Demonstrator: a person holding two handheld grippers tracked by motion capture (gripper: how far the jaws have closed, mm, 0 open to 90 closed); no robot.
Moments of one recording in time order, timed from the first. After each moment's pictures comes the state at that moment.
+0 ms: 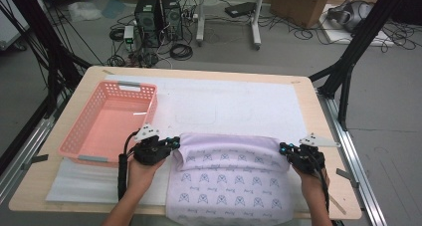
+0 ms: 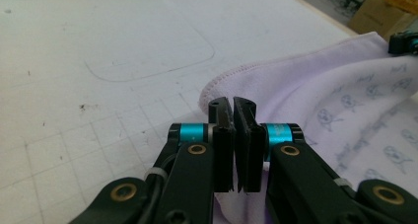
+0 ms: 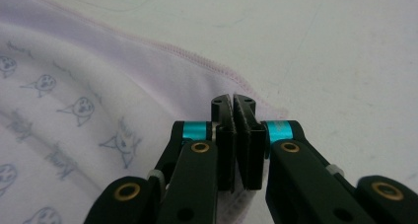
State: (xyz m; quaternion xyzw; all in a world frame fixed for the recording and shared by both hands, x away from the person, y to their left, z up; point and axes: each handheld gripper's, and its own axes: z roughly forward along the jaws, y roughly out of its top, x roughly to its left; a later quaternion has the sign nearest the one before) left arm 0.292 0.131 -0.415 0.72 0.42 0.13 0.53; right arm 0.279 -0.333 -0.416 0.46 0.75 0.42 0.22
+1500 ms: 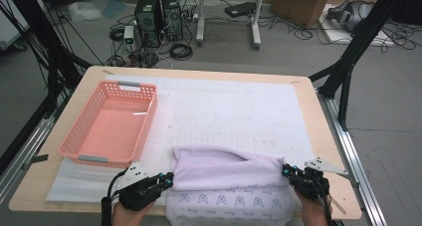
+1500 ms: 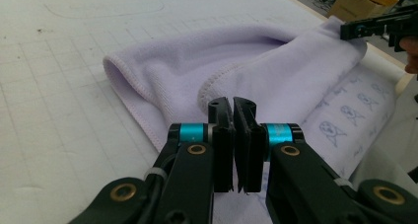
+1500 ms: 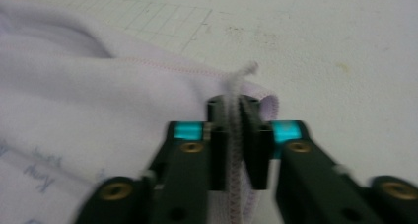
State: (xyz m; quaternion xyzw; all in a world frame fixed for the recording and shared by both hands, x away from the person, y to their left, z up) left arm 0.192 0.143 -0.426 0.74 0.40 0.12 0.53; right arm 0.219 -0.331 -0.435 0.52 0.72 0.41 0.20
